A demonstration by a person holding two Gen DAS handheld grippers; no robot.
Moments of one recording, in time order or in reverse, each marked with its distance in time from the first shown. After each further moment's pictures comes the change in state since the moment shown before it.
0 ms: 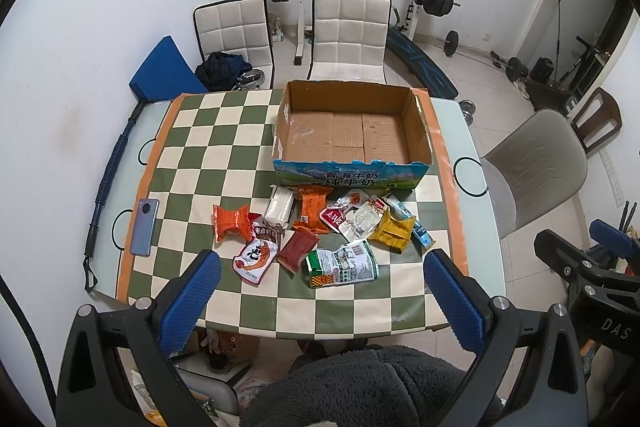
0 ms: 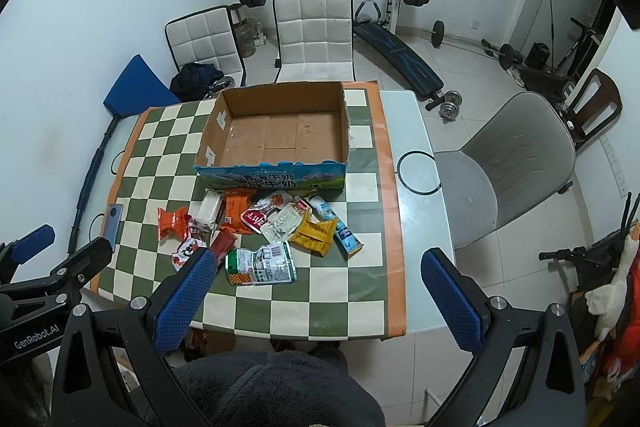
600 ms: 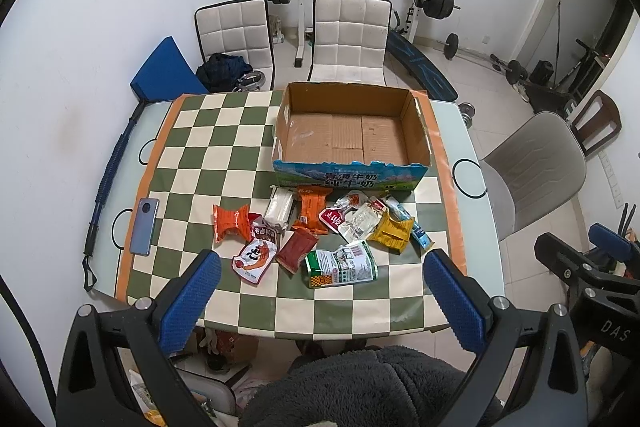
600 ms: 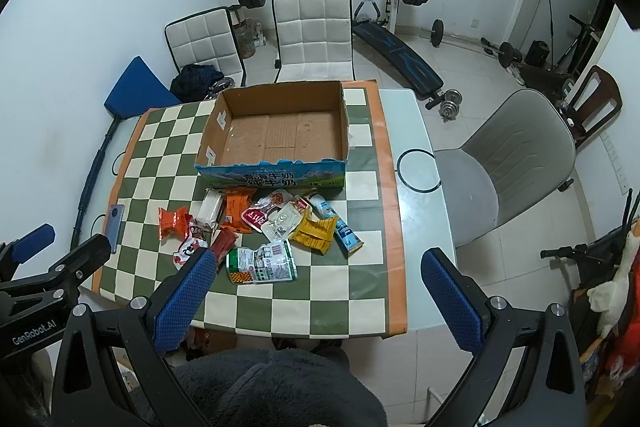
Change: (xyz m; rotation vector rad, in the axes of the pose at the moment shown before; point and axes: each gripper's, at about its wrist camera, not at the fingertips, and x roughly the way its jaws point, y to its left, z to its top) left arm -0.006 -0.009 0.010 -0.003 -0.007 -0.001; right arm -0.001 0.003 0.001 0.001 0.003 0.006
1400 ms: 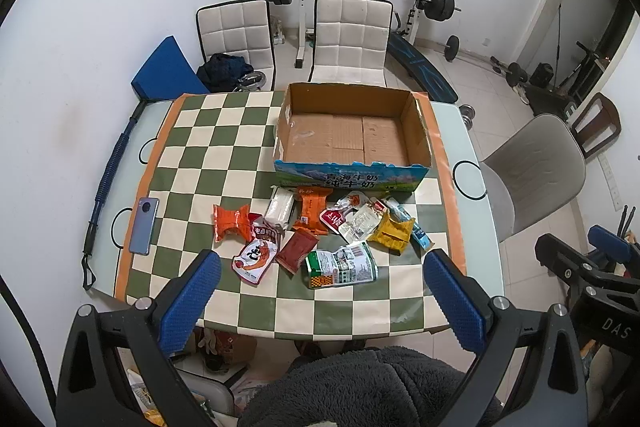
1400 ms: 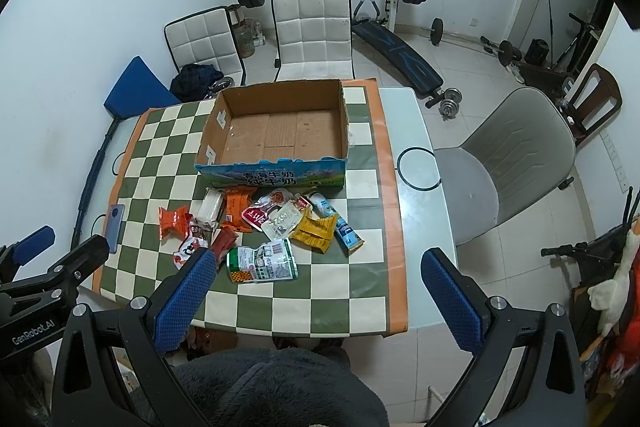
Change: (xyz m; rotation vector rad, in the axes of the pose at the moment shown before) left arm -0.002 0.000 -0.005 0.001 -0.009 -0.005; right arm -0.009 -0.001 0.001 0.003 -0.005 0.005
